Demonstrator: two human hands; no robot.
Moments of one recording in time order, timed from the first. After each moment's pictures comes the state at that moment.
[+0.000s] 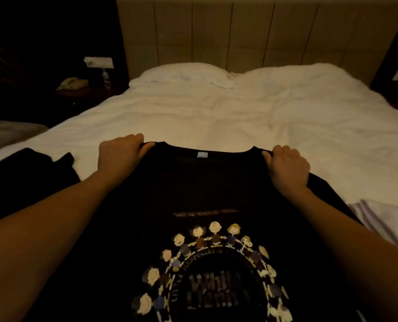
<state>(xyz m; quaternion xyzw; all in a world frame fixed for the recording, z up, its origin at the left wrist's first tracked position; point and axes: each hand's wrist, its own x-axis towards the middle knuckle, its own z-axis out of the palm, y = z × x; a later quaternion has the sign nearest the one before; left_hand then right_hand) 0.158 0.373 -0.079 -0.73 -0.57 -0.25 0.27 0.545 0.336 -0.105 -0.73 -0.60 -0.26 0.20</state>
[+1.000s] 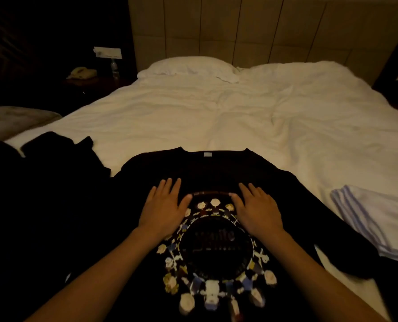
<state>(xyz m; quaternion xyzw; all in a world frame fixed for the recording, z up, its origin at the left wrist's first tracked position) 0.228 0.224 -0.162 -0.75 -0.65 -0.12 -0.06 0.459 0.203 -0.143 -0.73 -0.67 0.06 0.09</state>
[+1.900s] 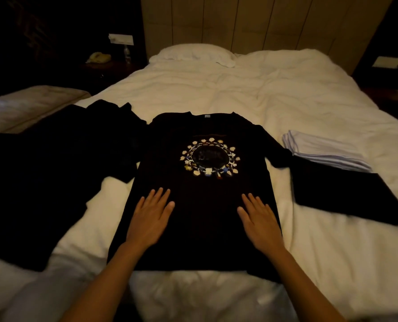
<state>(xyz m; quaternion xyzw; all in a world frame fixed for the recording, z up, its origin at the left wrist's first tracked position) 0.166 -0.112 -0.171 -0.73 -0.65 -0.16 -0.13 0.459 -0.136 -0.161 -0.71 -0.68 0.13 0.16</state>
